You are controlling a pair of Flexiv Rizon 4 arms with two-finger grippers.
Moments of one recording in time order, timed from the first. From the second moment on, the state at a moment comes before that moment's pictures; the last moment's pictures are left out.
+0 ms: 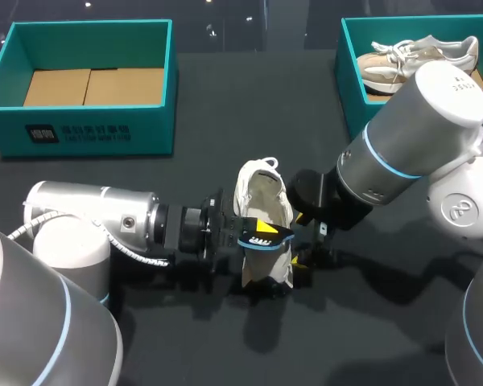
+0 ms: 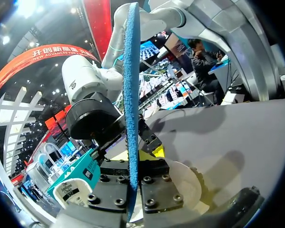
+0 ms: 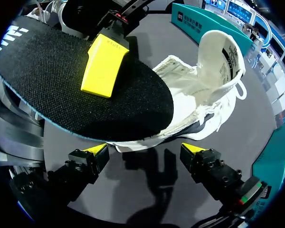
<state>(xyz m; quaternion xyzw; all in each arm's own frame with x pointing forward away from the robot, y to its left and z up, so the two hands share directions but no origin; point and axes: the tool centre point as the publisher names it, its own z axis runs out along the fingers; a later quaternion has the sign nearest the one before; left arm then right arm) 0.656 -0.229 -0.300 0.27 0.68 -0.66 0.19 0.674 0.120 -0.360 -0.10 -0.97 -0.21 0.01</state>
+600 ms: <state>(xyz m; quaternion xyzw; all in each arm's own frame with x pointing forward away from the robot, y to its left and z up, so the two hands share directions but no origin) 0.682 -0.231 -0.326 0.26 0.69 -0.64 0.21 0.674 0.120 -0.360 -0.10 -0.97 -0.21 0.01</state>
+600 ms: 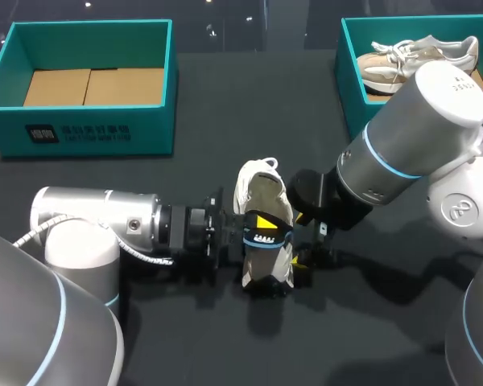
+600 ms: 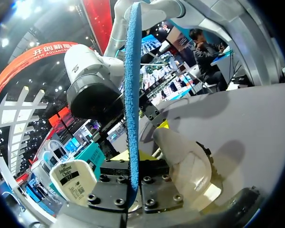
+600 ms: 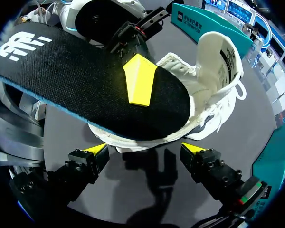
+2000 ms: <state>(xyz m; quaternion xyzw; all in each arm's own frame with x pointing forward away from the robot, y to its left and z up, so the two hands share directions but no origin) 0.680 -0.236 -0.313 0.28 0.70 -0.62 0.24 0.674 0.120 -0.360 -0.10 -0.97 -0.21 0.01</state>
